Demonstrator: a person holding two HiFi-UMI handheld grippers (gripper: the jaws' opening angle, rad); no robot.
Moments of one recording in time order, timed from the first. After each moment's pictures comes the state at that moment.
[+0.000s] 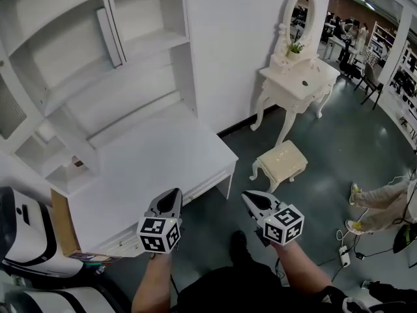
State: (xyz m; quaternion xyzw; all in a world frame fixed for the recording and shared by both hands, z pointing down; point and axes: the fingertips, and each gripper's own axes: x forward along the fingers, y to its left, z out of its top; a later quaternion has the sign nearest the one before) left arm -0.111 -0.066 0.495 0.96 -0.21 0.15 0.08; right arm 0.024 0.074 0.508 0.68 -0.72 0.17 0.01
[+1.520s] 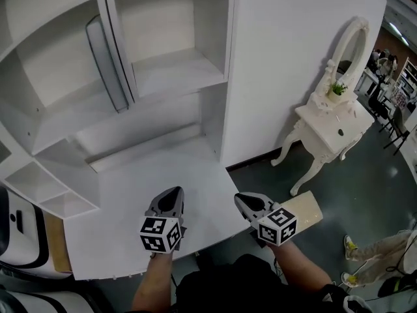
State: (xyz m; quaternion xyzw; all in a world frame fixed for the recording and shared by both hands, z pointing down) left arm 0.025 -0.324 0.466 0.94 -0.29 0.11 0.10; right arm 0.155 -0.221 0.481 0.59 -0.79 0.16 0.06
